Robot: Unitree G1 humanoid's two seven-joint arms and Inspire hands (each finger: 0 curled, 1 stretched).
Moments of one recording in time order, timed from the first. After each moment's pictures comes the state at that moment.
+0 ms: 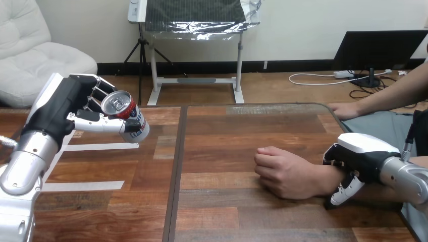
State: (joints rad) left arm -0.29 0.53 0.10 0.21 0.15 0.03 -0.21; right arm -0.55 -0.70 0.40 0.86 -0.62 -0.29 0.25
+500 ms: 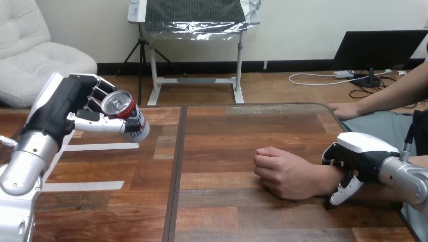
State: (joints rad) left arm -0.29 0.53 0.10 0.21 0.15 0.03 -0.21; right arm -0.55 -0.69 0.40 0.86 -0.62 -0.28 0.24
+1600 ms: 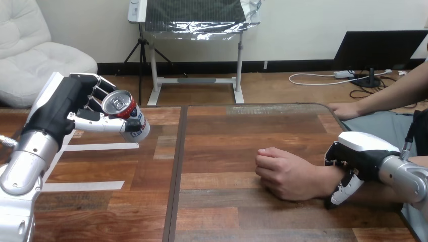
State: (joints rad) left arm -0.29 0.53 0.10 0.21 0.15 0.02 -0.21; right arm -0.55 -0.68 0.39 0.87 -0.62 -0.27 0.25
